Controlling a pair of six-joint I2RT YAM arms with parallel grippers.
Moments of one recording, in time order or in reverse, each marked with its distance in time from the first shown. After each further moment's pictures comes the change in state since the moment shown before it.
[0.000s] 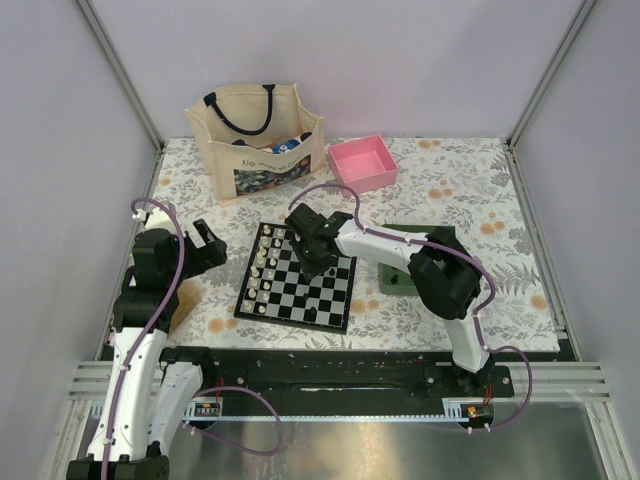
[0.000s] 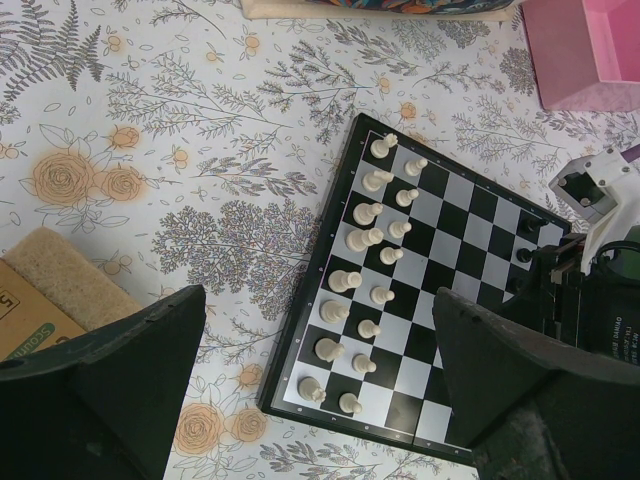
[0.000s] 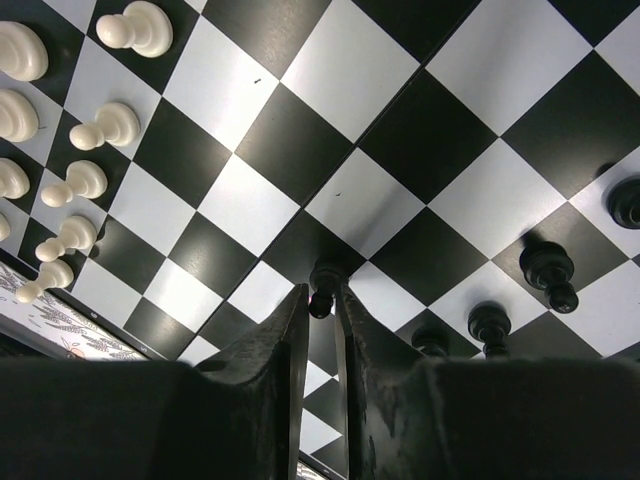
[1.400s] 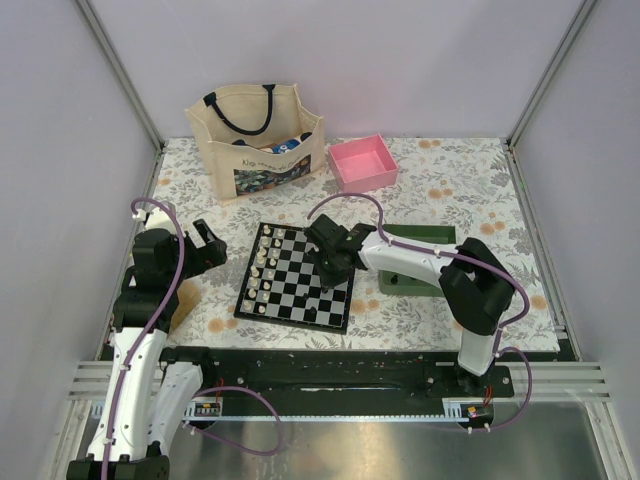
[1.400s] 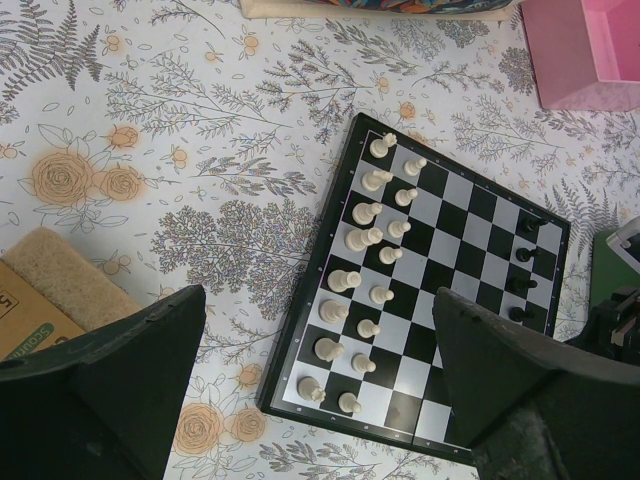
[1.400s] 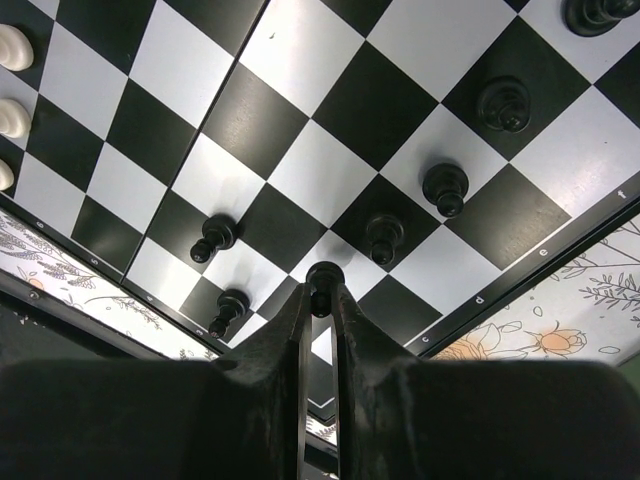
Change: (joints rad) left arm 0.002 0.000 0.000 0.000 0.004 0.000; right arm 0.002 -0.217 -0.260 0.045 0.016 0.026
